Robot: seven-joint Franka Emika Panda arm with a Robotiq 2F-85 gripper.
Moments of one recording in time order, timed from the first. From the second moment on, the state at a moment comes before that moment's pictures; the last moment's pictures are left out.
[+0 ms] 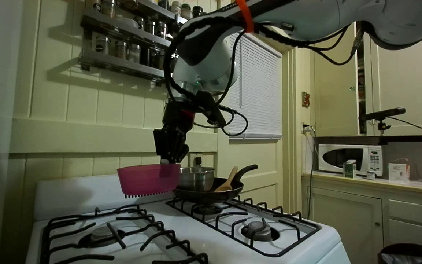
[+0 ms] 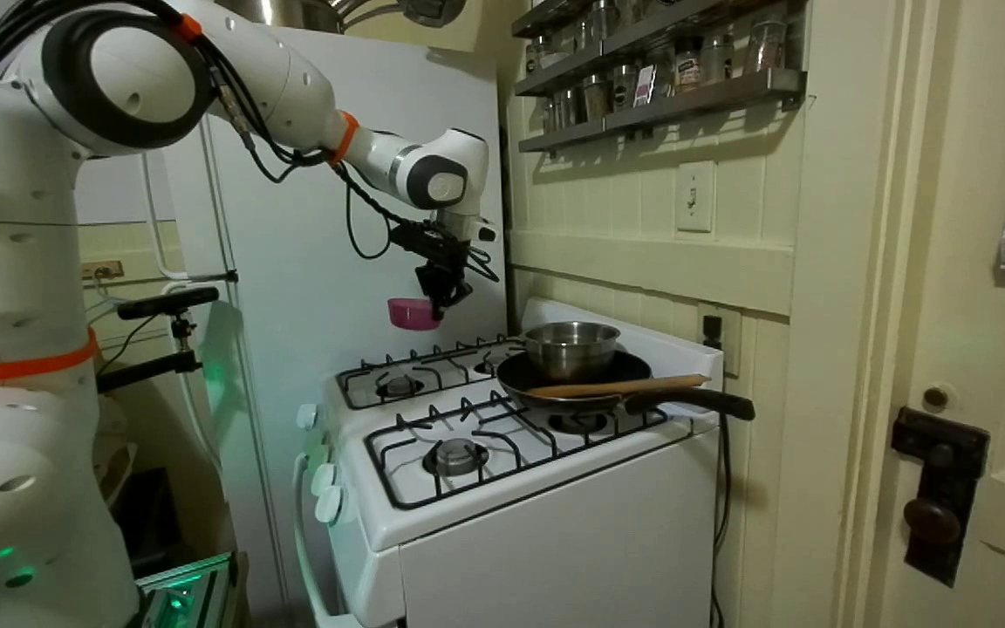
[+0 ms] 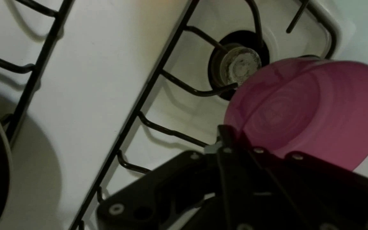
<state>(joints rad) 0.25 0.12 0.30 -1.84 0.30 1.95 -0.18</state>
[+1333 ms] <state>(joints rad) 0.28 0.13 0.37 -2.05 0.35 2.25 -0.43</state>
